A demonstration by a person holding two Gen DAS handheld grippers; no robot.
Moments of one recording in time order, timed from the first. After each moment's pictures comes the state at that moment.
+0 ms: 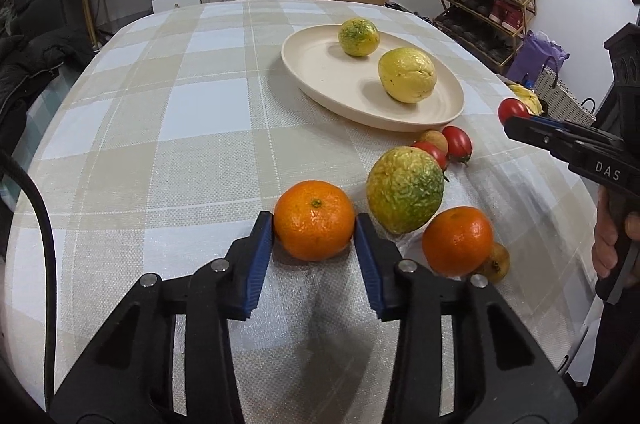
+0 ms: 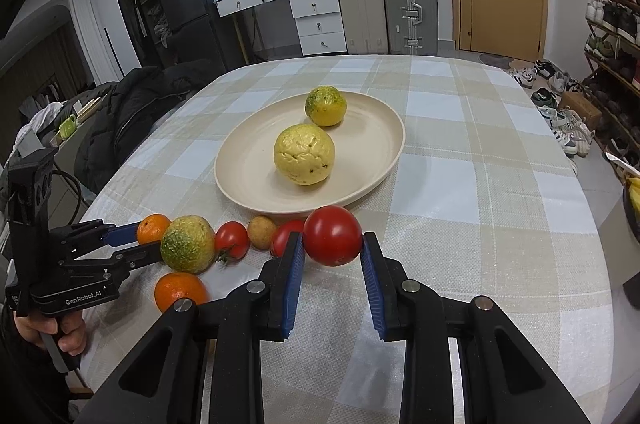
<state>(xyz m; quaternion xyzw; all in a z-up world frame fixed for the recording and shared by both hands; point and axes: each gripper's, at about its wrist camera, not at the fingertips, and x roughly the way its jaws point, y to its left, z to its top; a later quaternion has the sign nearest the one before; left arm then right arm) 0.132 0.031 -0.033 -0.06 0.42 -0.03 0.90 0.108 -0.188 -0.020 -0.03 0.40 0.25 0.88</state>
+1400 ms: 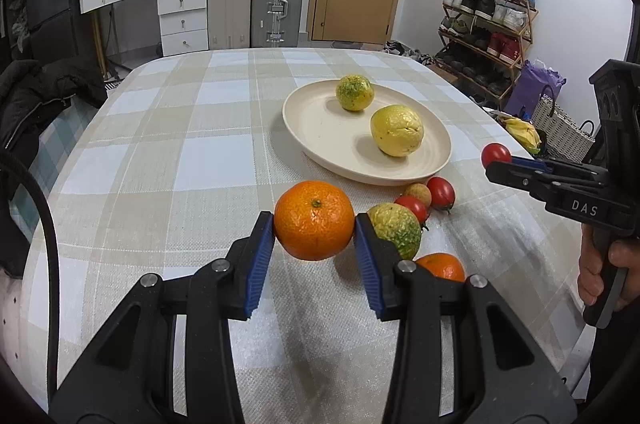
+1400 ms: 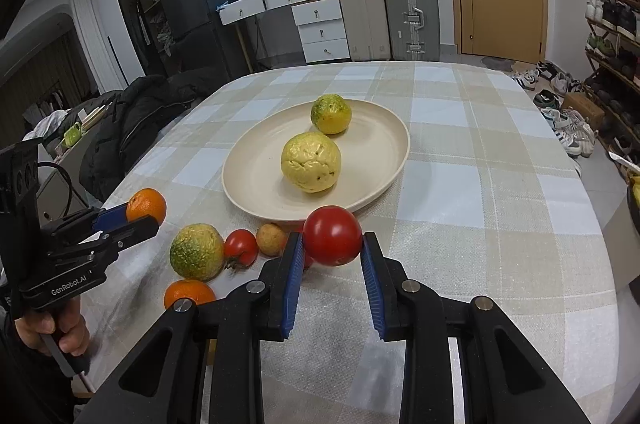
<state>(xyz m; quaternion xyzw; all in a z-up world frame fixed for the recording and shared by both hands) 0.116 0.031 -0.001 -0.06 0.35 -0.02 0.93 0.105 -0.189 -0.018 -0.01 0.39 0.25 0.89</state>
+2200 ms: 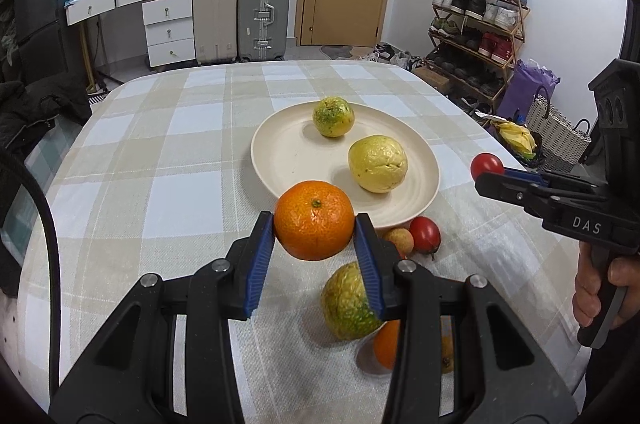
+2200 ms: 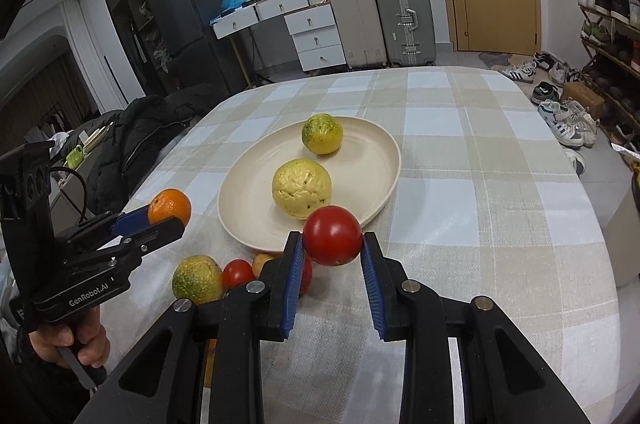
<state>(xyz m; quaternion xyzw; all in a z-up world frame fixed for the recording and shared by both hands) 0.157 0.007 0.016 -0.05 0.34 -0.04 0.94 0.125 -0.197 -0.007 0.02 0.39 0.25 0.89</state>
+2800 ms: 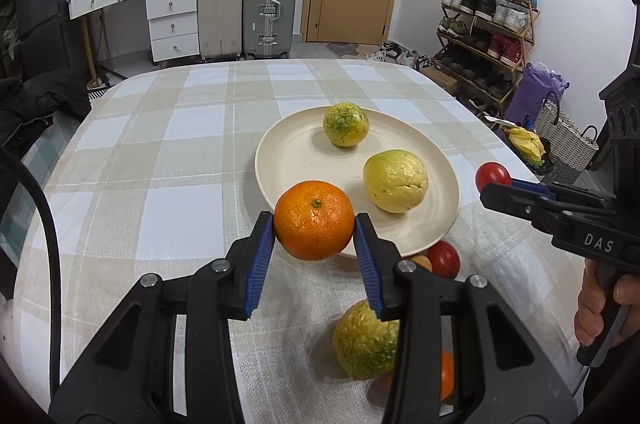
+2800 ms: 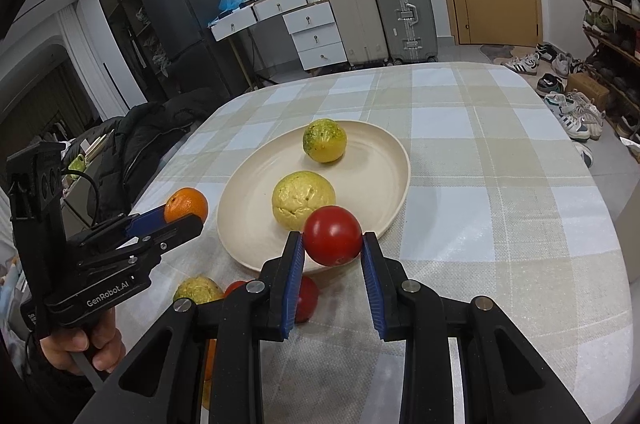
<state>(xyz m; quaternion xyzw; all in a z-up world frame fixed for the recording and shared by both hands) 0.193 0.012 0.010 -0.05 0.35 -0.03 0.93 0.147 -0.188 -0.010 0.04 0.40 0.25 0.88</state>
